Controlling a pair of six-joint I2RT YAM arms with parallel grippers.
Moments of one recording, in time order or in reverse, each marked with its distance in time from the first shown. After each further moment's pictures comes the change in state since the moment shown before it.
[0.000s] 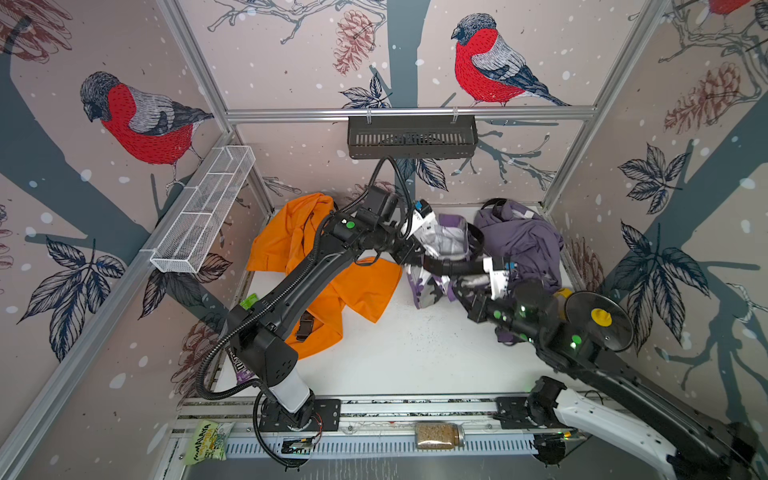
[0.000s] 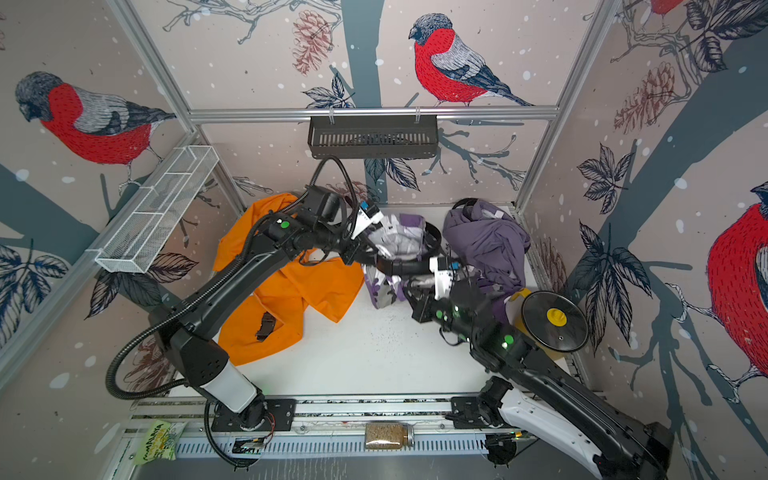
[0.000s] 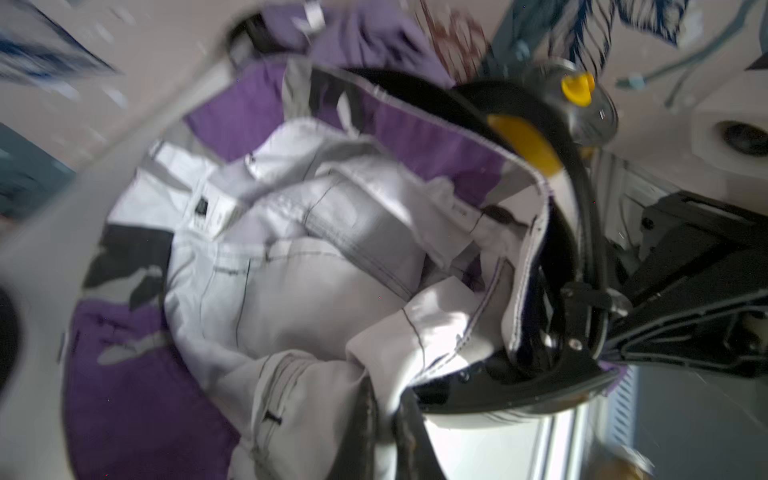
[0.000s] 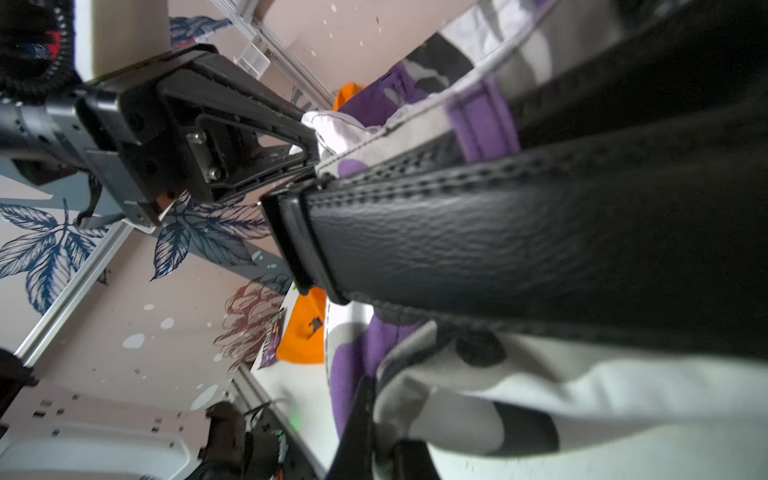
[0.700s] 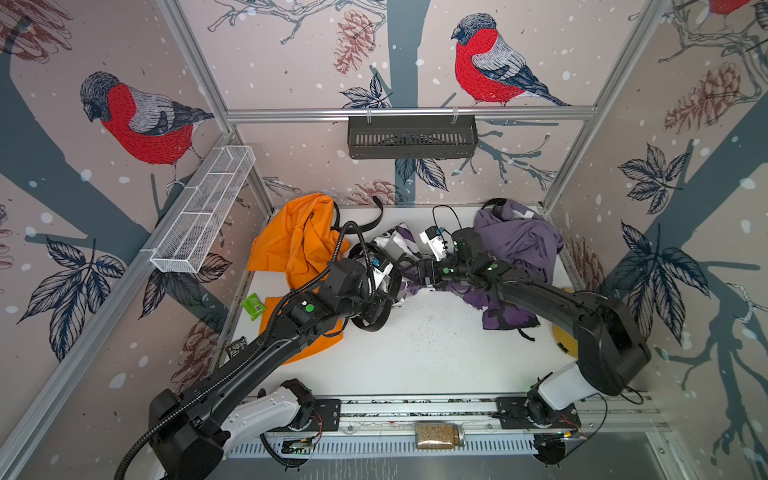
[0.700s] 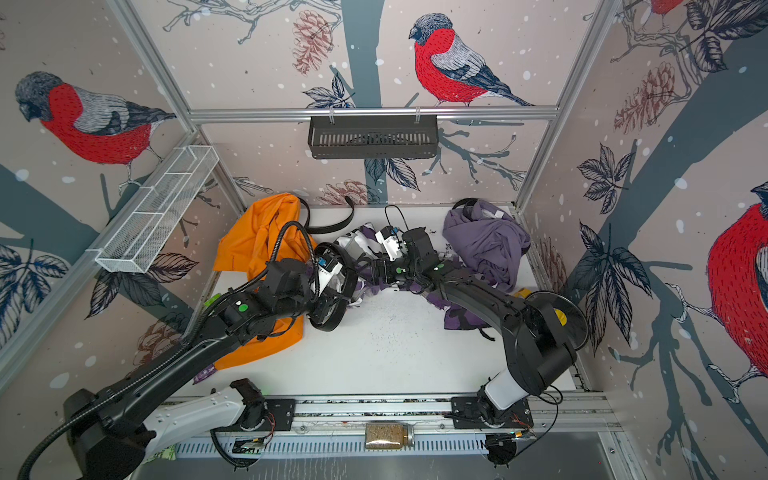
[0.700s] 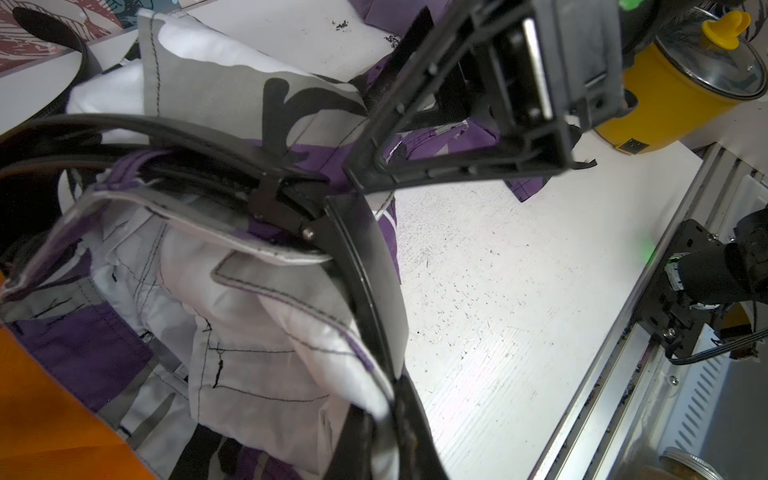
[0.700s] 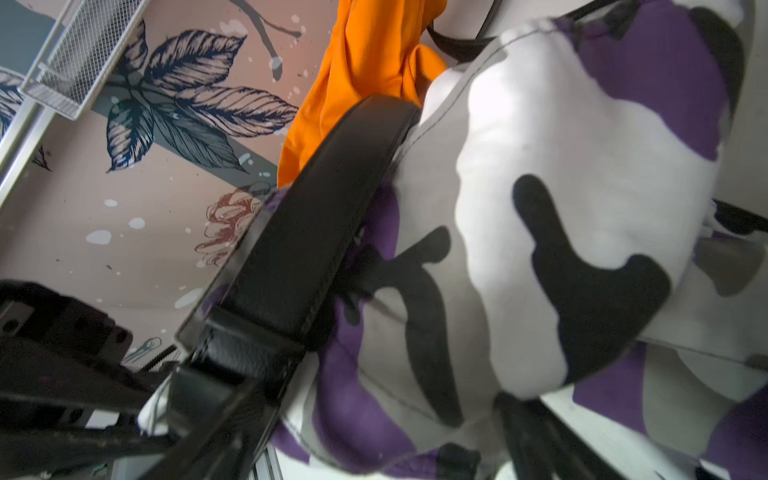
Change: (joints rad) left arm -0.071 -0.617 -0.785 0.320 -0.321 -0.258; right arm -0.280 0.909 0.439 0.262 -0.583 -0.384
